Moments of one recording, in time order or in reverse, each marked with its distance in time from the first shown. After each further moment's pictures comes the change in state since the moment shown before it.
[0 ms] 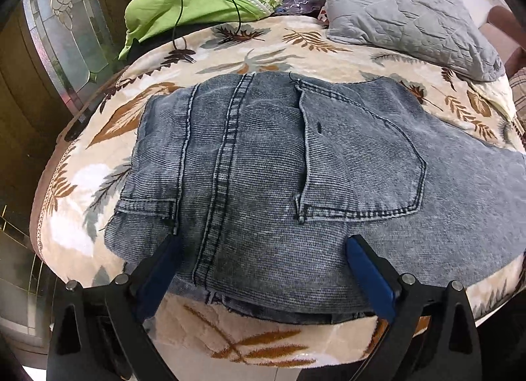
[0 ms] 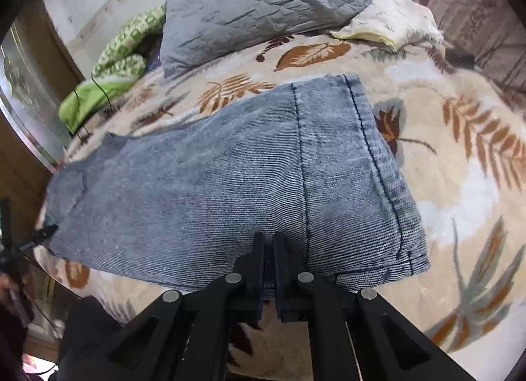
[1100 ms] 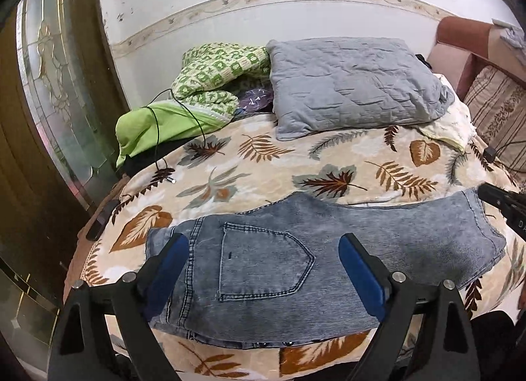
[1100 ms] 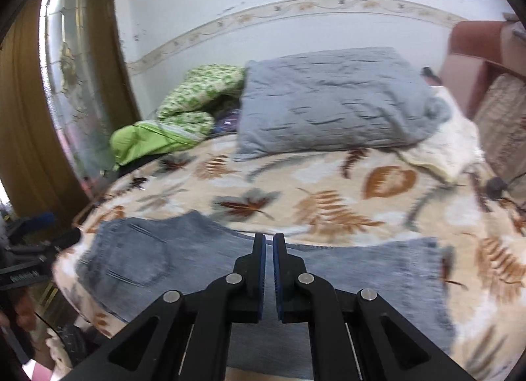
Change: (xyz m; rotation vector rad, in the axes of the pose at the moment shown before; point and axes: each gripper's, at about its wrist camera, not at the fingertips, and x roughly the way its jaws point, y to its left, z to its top) left arm -0.140 -0.088 0.047 0.138 -0.318 0.002; right arm -0.075 0.114 0.060 -0.167 -0.323 0.088
